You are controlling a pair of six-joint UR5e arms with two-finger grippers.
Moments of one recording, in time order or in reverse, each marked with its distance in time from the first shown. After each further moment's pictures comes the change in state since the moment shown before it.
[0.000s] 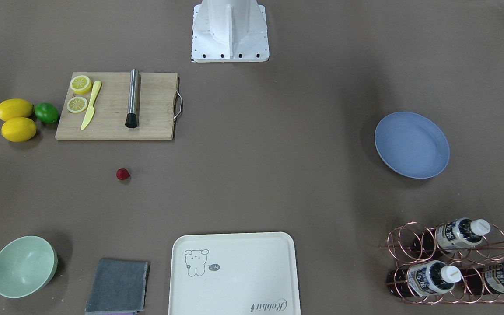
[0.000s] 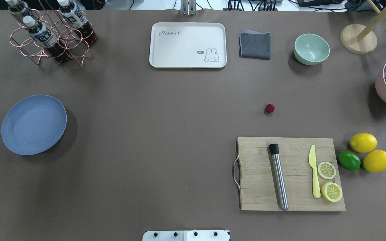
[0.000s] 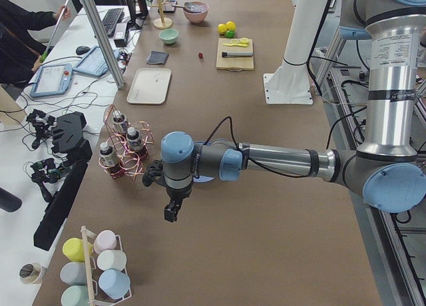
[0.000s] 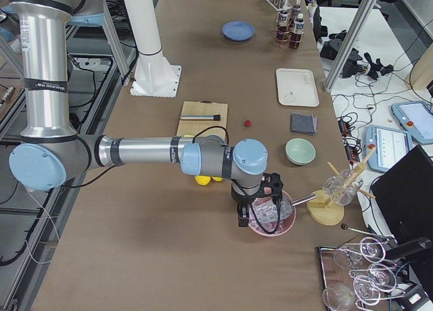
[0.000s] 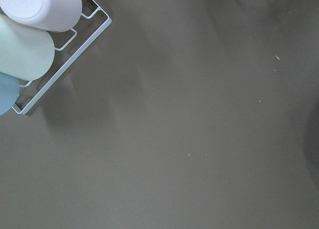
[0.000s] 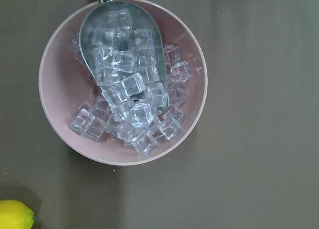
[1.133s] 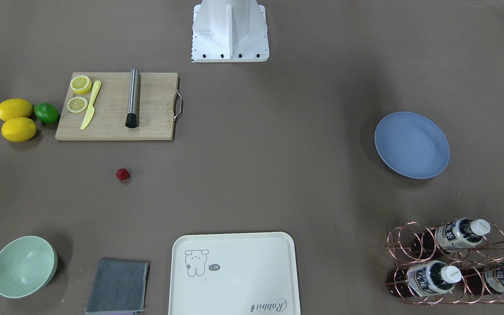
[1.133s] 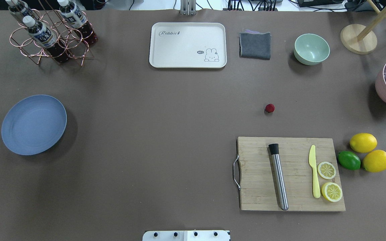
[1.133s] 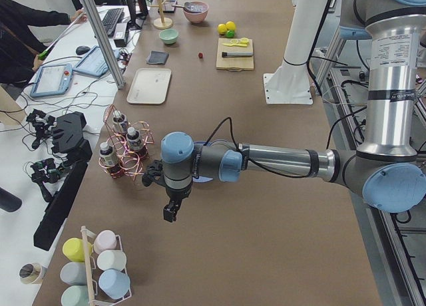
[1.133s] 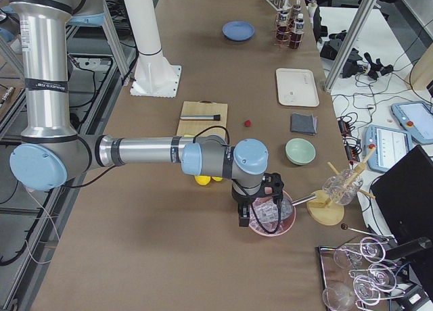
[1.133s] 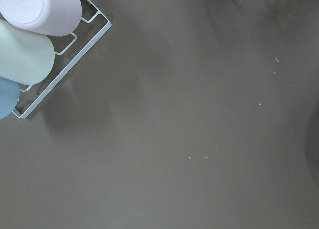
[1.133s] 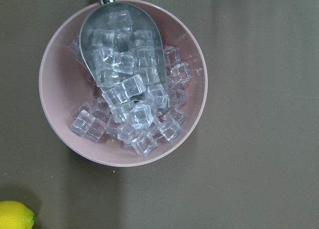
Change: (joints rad) left arm 0.001 -0.001 0.005 -0.019 0.000 -0.002; right arm 0.000 0.003 -0.001 0.000 0.000 -0.001
